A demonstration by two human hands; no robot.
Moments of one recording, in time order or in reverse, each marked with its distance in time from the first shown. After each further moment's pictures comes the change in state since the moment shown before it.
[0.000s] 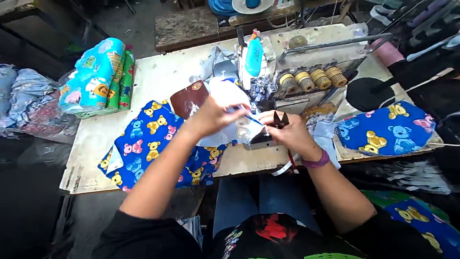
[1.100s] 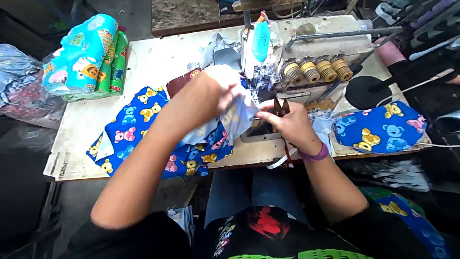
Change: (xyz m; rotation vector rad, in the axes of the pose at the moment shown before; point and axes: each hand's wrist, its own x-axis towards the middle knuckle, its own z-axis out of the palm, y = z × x) left_hand 0.006 0.050 -0.038 0.230 -0.196 -0.106; right_hand 0.003 -0.019 0.002 -0.184 0.064 -0.066
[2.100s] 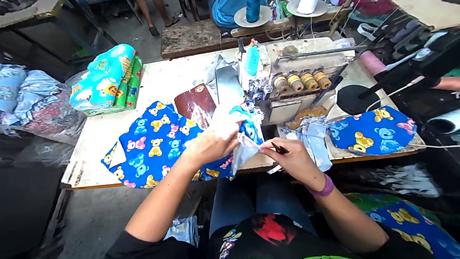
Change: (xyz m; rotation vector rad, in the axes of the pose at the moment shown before) left_hand -0.051 0.010 0.068 -0.027 0.068 0.105; right_hand -0.066 0.000 0.005 -0.073 -0.025 -0.102
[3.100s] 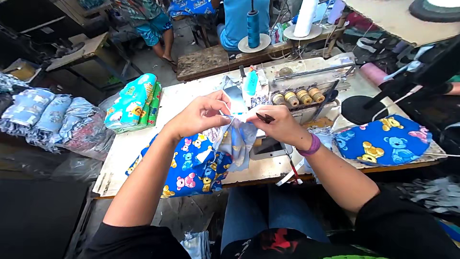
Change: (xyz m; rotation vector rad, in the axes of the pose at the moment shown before) left_hand 0.051 -0.017 -0.122 -0.559 -0.089 -0.215; right_hand 0.115 -0.015 -0.012 0.007 0.008 -0.456
